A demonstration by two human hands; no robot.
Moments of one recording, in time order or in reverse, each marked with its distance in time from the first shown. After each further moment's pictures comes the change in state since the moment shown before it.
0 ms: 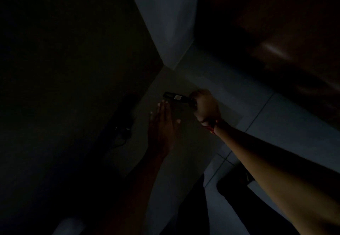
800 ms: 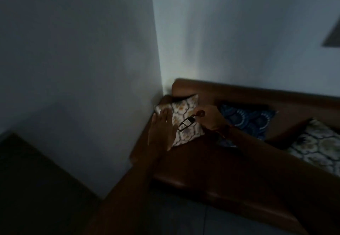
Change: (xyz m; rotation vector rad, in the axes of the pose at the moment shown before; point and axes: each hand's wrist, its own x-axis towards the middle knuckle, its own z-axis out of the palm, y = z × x) left_hand -0.051 0.425 -0.507 0.024 0.560 0.747; right_hand -0.126 -0.017 -0.699 0.212 0.721 0.368
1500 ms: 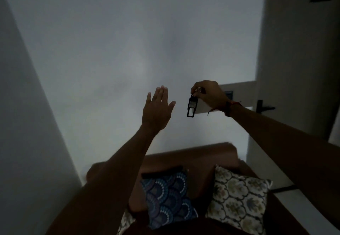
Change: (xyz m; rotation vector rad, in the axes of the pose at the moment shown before) left_hand 0.248 0.464 -0.159 -0.058 0.402 0.535; right_hand 0.065 0.140 -0.540 -0.172 0.486 -0.437
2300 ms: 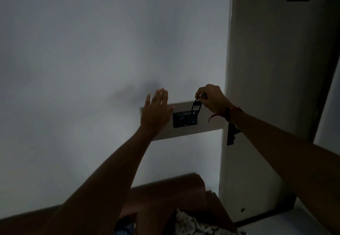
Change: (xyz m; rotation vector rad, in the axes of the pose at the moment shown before) left_hand 0.303 0.172 0.276 0.014 -0.027 0.098; right_hand 0.154 0.401 -0.063 -0.239 0.020 0.078
